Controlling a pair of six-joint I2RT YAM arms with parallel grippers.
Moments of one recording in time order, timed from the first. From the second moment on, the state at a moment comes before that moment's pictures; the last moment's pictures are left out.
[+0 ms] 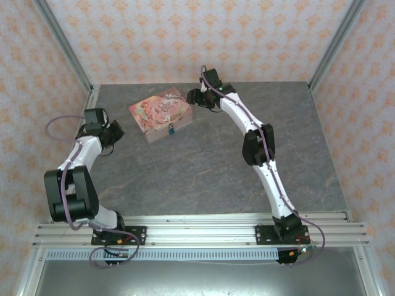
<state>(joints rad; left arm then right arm) 0.25 1.51 0.98 -0.35 0.18 -0.52 0.46 2.61 2.55 -0.76 -0.27 0.53</state>
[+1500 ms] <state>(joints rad) -0.07 1.71 1.17 -0.39 0.24 -0.25 0.48 1.74 1.24 -0.39 -0.24 0.60</state>
